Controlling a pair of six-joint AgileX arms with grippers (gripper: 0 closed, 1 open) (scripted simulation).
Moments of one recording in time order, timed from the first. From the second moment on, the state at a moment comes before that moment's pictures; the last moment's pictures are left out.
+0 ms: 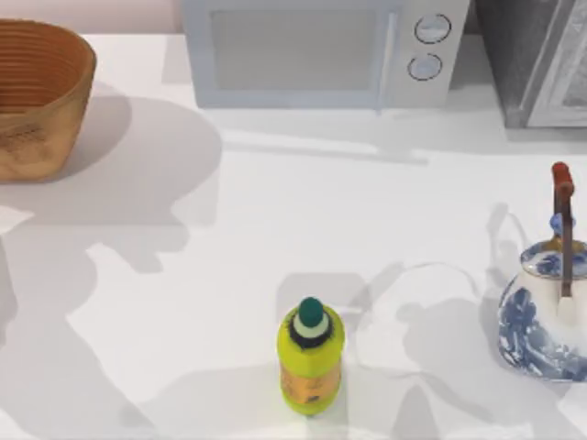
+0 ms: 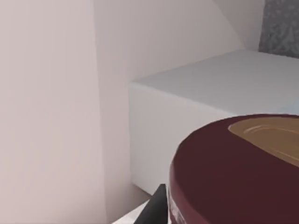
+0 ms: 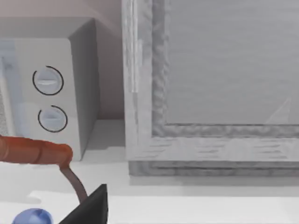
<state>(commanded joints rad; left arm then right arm) 0.54 2.00 1.34 0.60 1.37 0.06 0.00 0.00 0.00 0.00 0.00 0.00</state>
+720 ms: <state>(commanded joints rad) 0.41 2.09 1.38 0.68 1.24 0.04 0.00 0.00 0.00 0.00 0.00 0.00</state>
